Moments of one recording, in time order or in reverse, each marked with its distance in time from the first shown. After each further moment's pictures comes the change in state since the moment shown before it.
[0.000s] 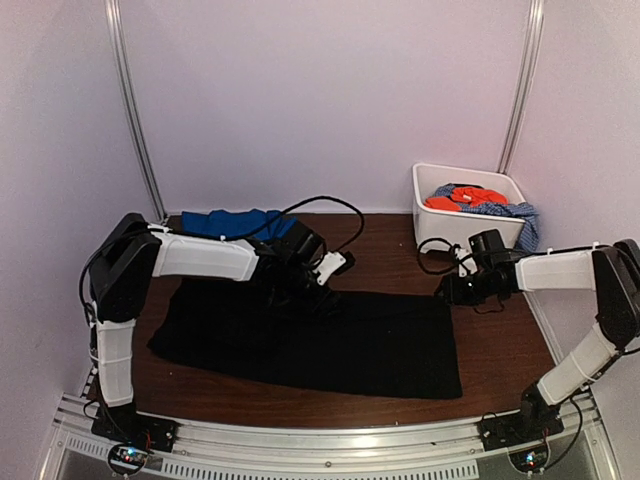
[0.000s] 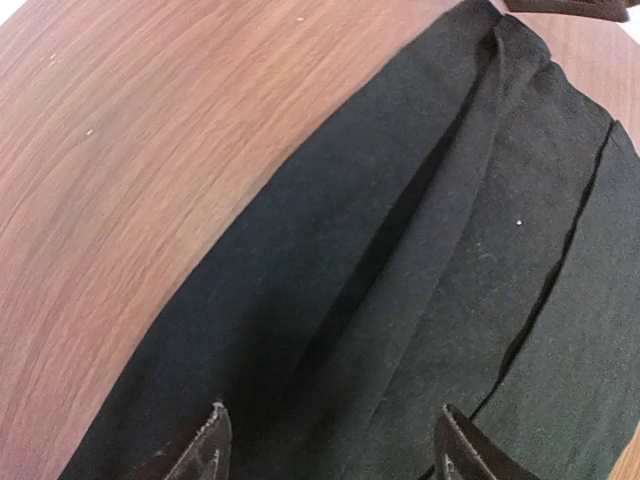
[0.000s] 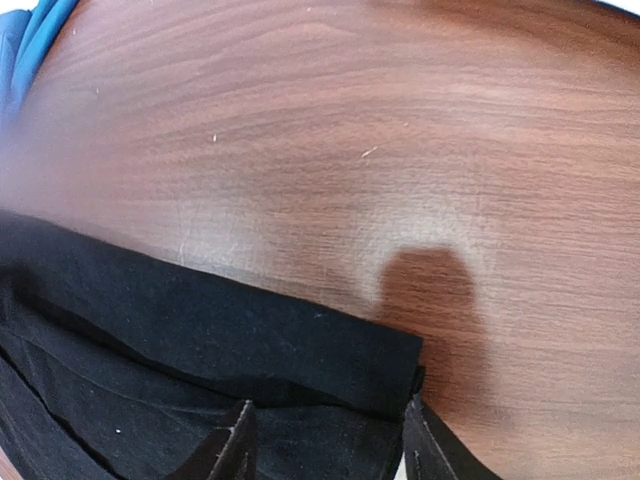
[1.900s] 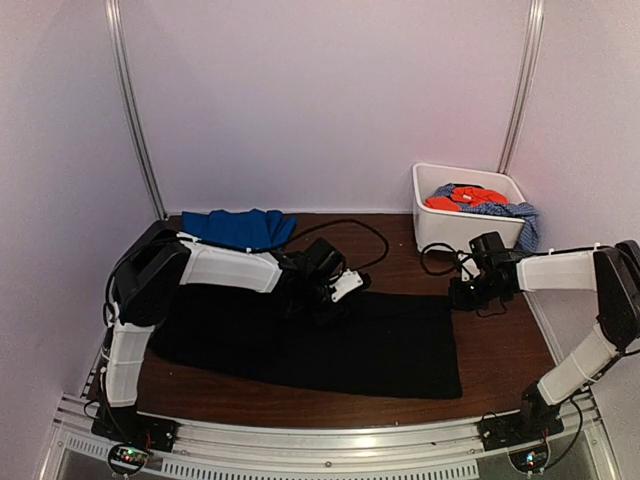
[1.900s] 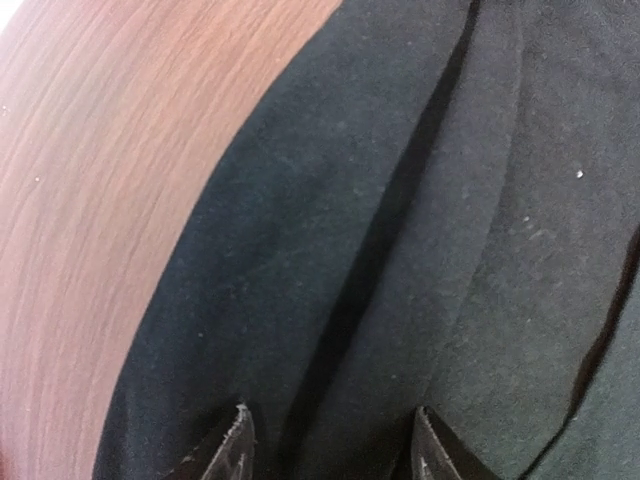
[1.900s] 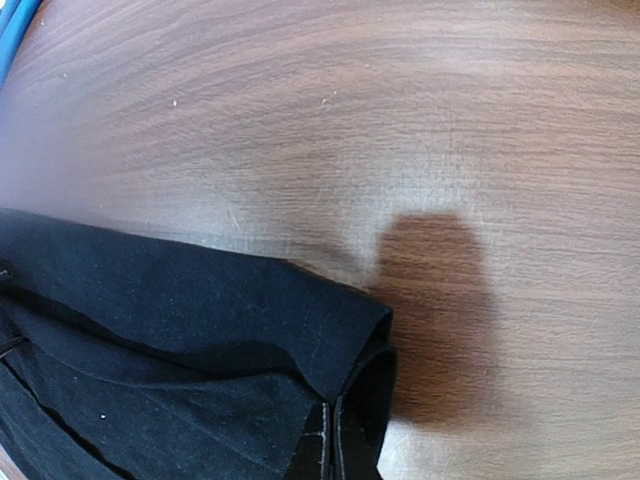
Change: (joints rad) left arm -0.069 0.142 0.099 -0.019 -0.134 0.200; right arm -0.007 0.007 0.001 -0.076 0.010 0.037
